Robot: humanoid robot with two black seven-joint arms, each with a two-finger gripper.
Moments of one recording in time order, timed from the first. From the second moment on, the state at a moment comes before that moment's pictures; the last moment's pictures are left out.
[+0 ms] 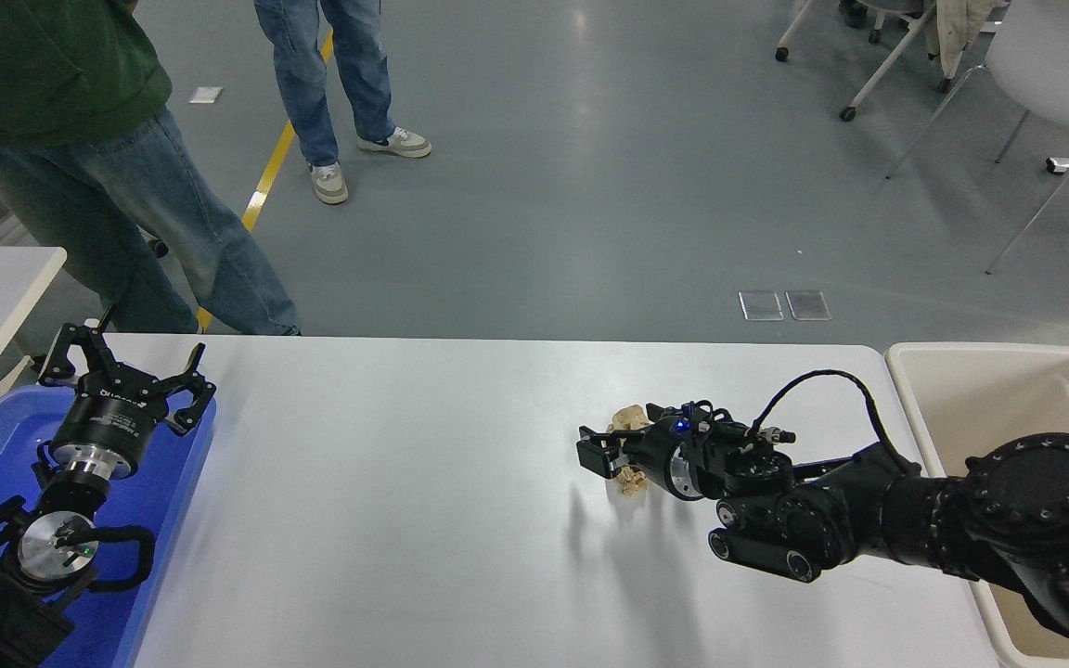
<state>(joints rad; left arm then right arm) -0.46 0.46 -0.83 -0.54 -0.19 -0.61 -0.46 1.04 -0.01 -0.52 0.73 -1.11 -0.36 -0.06</state>
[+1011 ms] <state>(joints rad) -0.46 0.46 -0.83 -0.54 -0.19 -0.61 -0.46 0.94 0.00 -0.52 0.63 -1.11 -0.40 -0.05</state>
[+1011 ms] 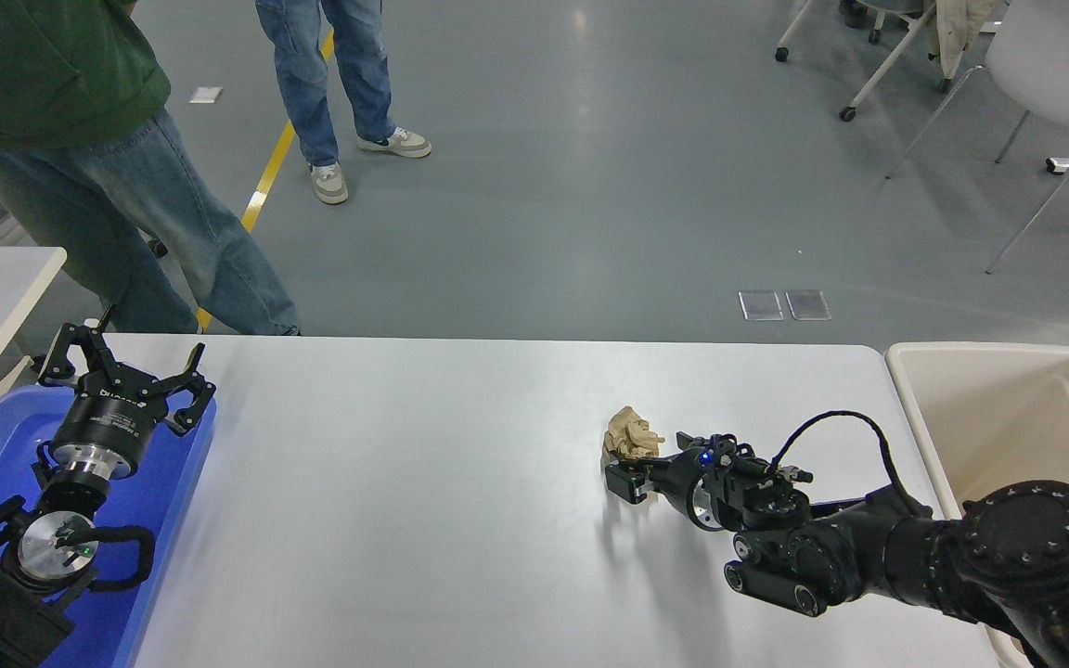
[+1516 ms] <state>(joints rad) -0.46 0.46 -0.83 -0.54 -0.19 -0.61 -0.46 0.93 0.00 -0.51 0.63 -1.11 -0.44 -0.05</state>
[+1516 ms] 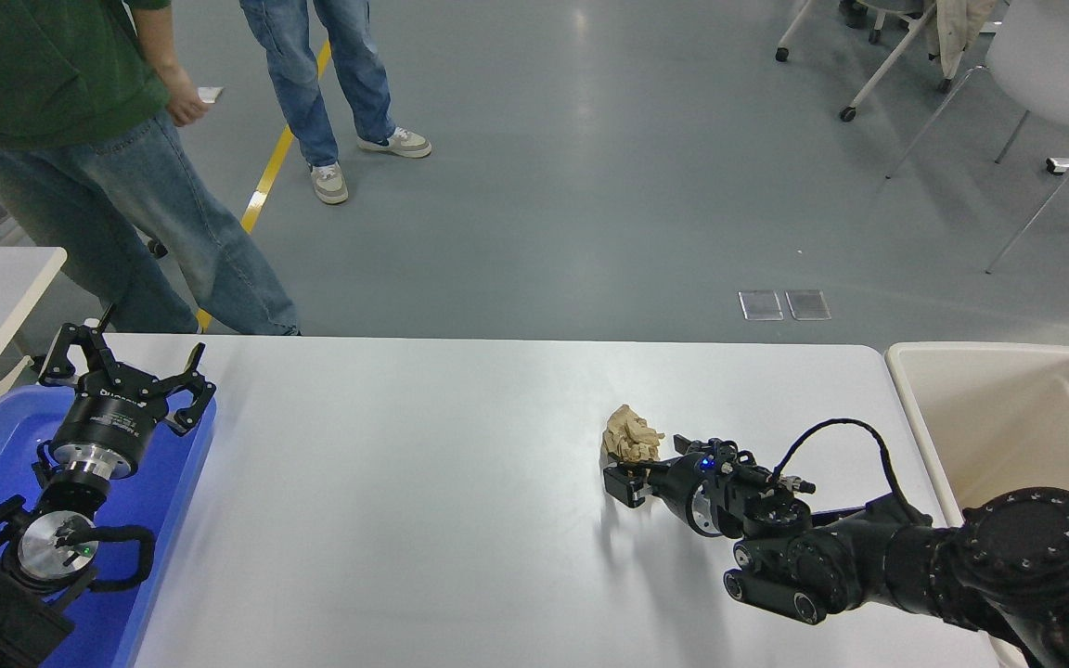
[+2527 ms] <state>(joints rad) -0.46 0.46 -0.83 -0.54 -0.19 -0.61 -0.46 0.91 0.00 -0.49 0.64 -1.09 -0.47 -0.04</state>
